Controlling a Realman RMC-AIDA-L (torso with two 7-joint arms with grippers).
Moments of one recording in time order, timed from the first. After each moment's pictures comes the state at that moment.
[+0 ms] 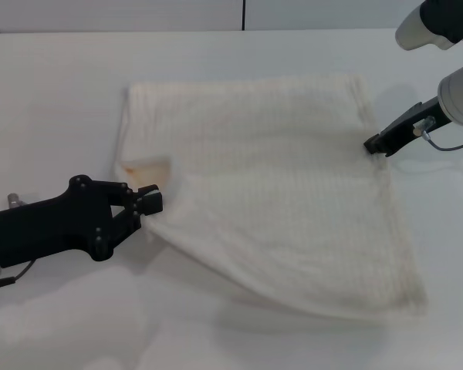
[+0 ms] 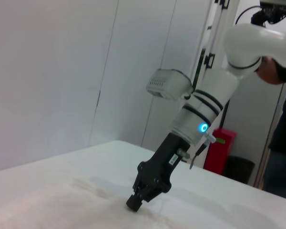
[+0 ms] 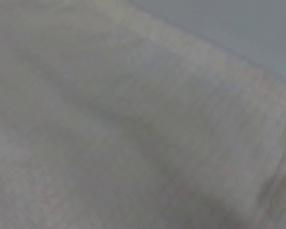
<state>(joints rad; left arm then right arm) -0.32 -2.06 0.93 0.64 1.68 1.66 -1.21 0.85 1.96 -1.08 -0.58 -2.53 -1.11 2.17</state>
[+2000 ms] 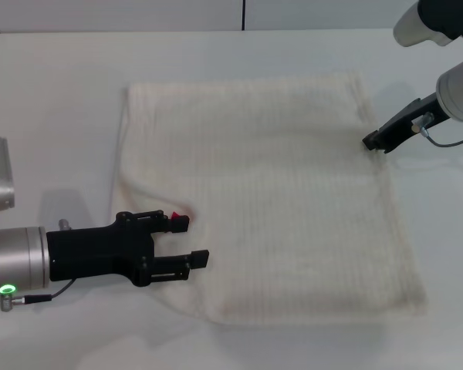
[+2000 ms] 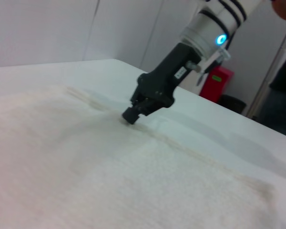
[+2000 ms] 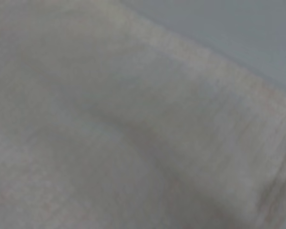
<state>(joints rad) -0.42 -2.07 1.02 0.52 1.81 1.48 -1.29 0.85 1.96 -1.08 -0.59 -2.53 -1.10 2.17</state>
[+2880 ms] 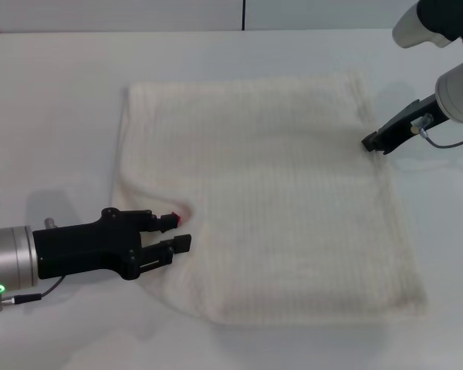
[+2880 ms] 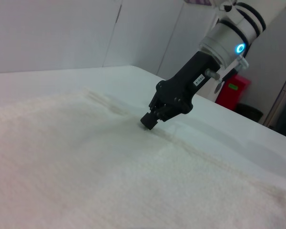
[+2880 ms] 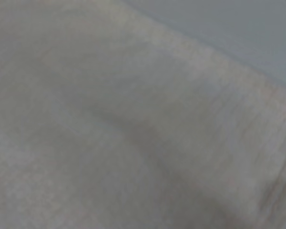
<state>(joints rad) -0.40 -2.06 1.01 0.52 1.79 1.46 -1.30 0.85 1.97 -1.08 -0.59 -2.53 -1.10 2.17</state>
